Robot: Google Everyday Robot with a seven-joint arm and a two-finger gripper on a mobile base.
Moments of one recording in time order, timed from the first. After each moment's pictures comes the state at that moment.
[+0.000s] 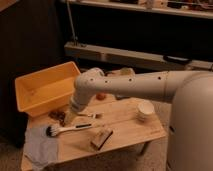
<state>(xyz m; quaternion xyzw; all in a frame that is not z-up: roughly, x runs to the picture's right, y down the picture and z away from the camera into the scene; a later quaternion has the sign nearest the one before) -0.180 0.132 0.721 -0.38 -0.14 0.23 0.88</state>
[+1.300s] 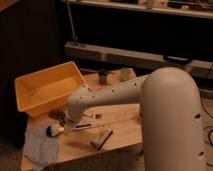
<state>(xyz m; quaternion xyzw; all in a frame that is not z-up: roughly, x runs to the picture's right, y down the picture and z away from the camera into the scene) -0.205 0.198 0.787 -0.37 -0.14 0.16 0.90</state>
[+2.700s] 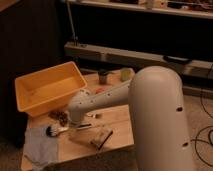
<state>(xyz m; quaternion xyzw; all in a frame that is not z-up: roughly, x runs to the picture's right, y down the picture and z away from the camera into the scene) -0.194 0.215 0.823 -0.35 -0.11 0.15 0.92</state>
